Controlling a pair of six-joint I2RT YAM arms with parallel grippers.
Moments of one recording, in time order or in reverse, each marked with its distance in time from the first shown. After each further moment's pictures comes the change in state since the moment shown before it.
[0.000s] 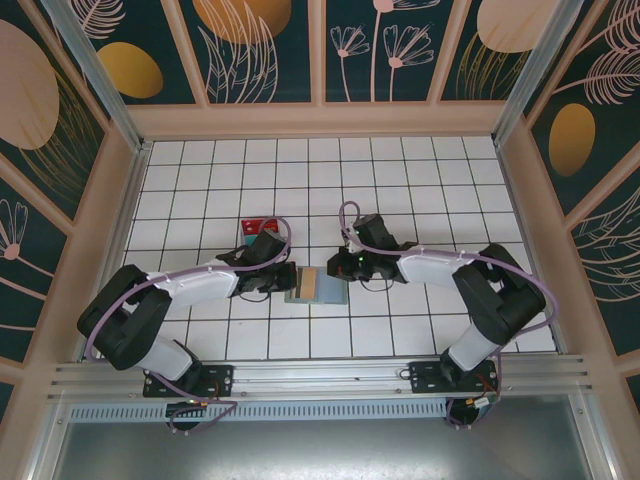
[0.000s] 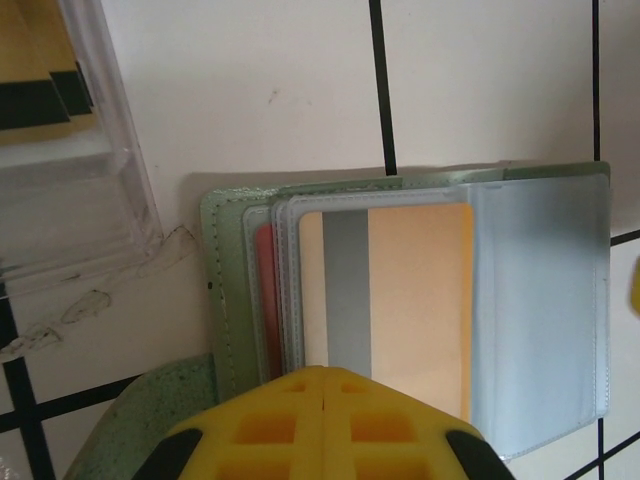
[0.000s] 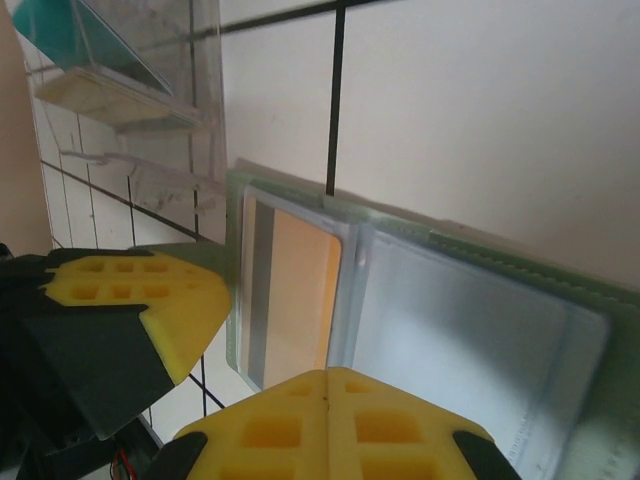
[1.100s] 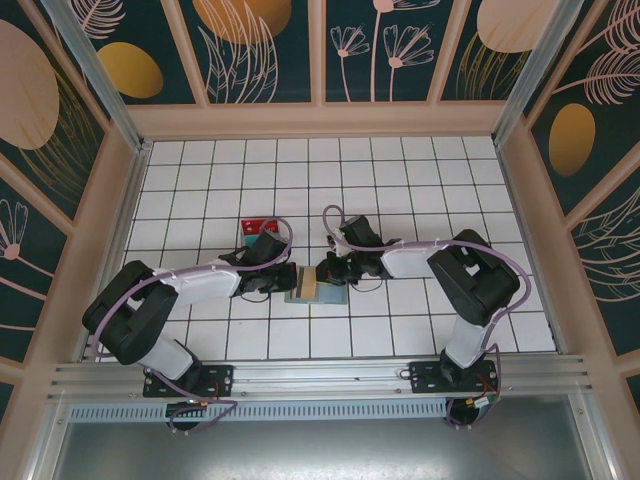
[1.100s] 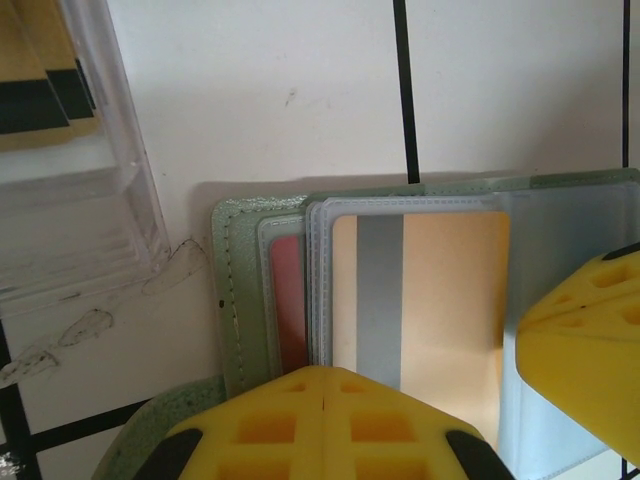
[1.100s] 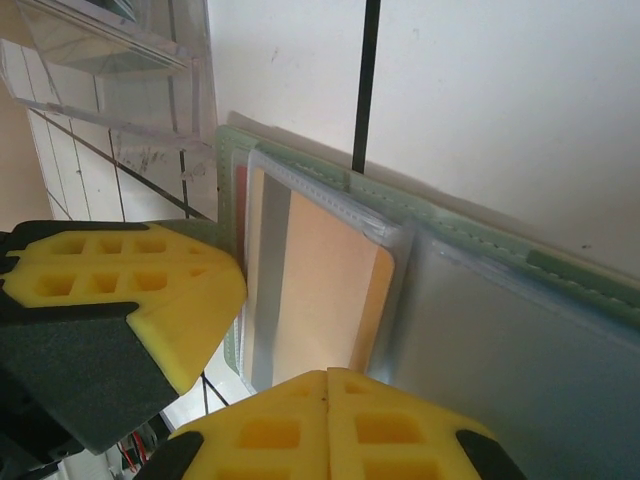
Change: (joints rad) left arm 0.003 0.032 -0.011 0.040 -0.003 0.000; right arm 0.033 0.155 0.078 0.016 -0.100 -0.007
